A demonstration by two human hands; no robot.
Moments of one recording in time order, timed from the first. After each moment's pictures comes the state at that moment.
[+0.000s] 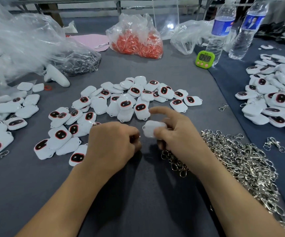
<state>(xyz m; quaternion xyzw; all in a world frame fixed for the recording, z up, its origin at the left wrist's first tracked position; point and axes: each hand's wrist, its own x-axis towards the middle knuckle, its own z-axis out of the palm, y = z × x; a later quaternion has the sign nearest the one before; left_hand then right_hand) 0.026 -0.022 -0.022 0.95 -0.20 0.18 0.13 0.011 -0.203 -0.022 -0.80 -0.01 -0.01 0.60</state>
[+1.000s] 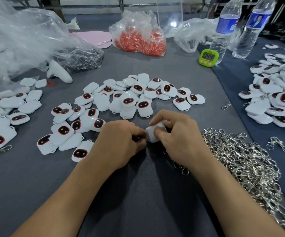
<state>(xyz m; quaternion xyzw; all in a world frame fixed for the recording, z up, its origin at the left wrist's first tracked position) 0.032 -0.021 -0.028 0.93 -0.24 0.11 0.25 0.008 -0.199 -0.023 -0.88 -0.01 -0.06 0.48</state>
